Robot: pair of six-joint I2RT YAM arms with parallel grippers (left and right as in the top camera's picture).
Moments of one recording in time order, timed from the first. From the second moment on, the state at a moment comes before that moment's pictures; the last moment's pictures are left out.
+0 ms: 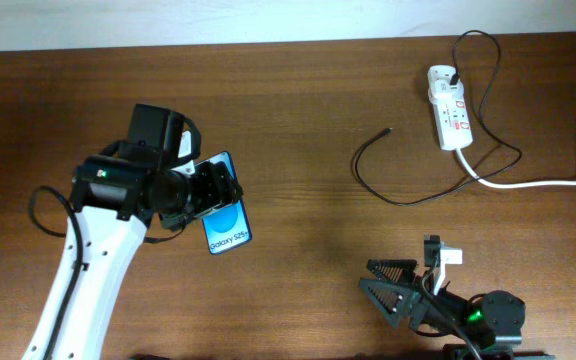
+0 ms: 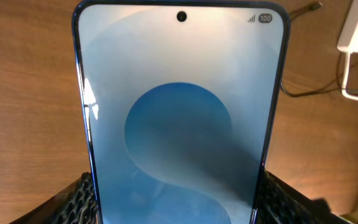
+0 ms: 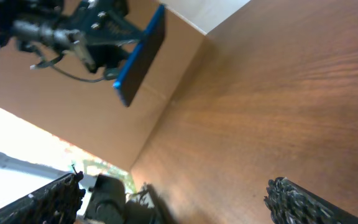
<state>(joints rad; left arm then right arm) -0.22 1.38 1.39 -1.22 0.30 -0.57 -0.05 0.01 0.01 -0.08 -1.13 0.89</state>
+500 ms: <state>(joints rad) -0.22 1.38 1.28 -1.06 0.35 -0.85 -0.05 0.04 0.01 -0.10 -1.04 0.67</state>
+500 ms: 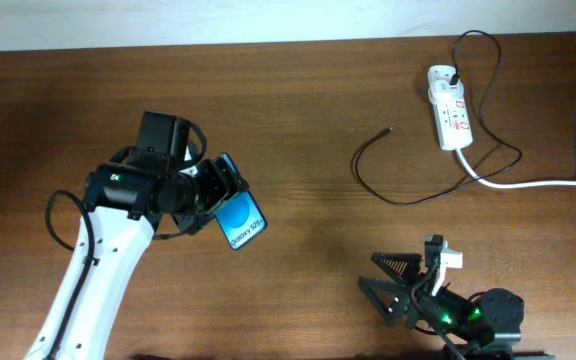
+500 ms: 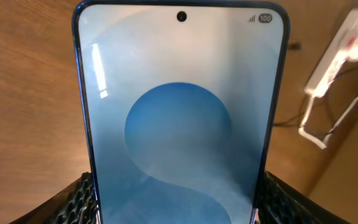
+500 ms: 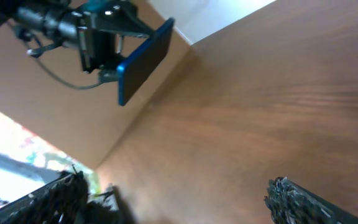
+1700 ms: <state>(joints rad) -0.37 1.48 1.28 -0.85 0.30 -1.12 0.30 0.84 0.36 0.21 -0.82 0.72</state>
